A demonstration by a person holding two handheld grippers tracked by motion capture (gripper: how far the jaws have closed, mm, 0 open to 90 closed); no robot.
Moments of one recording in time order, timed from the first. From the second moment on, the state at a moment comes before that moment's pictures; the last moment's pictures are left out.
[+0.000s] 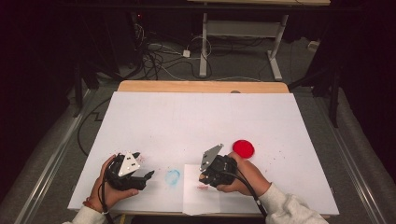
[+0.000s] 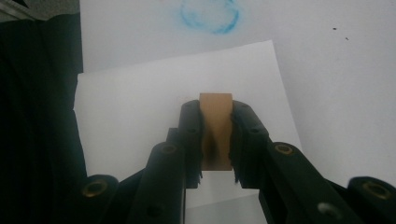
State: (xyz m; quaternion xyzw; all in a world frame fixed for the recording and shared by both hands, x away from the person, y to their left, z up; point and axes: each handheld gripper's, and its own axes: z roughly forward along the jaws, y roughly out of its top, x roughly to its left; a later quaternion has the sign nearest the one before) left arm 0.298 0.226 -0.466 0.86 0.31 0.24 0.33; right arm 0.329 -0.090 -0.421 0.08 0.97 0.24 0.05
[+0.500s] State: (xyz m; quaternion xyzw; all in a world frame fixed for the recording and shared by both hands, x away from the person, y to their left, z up) left arm 0.297 0.227 -0.465 0.86 0.31 0.23 0.33; right arm 0.332 -0.100 -0.412 0.09 0.96 0.26 0.06
